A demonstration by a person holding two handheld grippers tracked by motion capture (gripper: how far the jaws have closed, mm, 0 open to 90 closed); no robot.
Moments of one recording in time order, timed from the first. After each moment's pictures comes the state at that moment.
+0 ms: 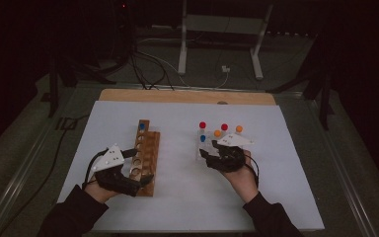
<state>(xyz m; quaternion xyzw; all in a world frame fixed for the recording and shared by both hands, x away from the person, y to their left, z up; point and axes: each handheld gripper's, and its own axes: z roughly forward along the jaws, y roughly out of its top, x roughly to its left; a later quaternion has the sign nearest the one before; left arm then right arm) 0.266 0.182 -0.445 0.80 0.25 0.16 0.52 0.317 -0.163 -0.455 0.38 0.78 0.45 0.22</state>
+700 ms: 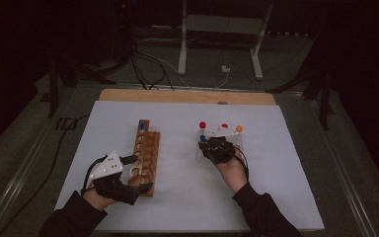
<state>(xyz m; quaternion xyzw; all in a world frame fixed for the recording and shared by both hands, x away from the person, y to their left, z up) 0.252 0.184 -0.448 0.80 0.24 0.15 0.52 0.352 -0.140 -0.470 0.41 0.79 0.39 0.22</state>
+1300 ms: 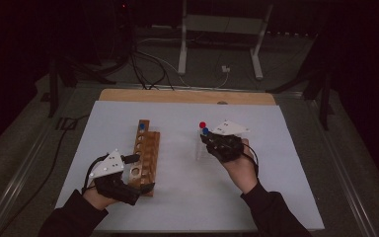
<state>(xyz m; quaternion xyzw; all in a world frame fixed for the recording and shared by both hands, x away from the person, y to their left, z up) 0.249 0.177 -0.435 0.81 0.22 0.13 0.53 0.317 -0.146 -0.406 0.35 0.79 0.43 0.26</state>
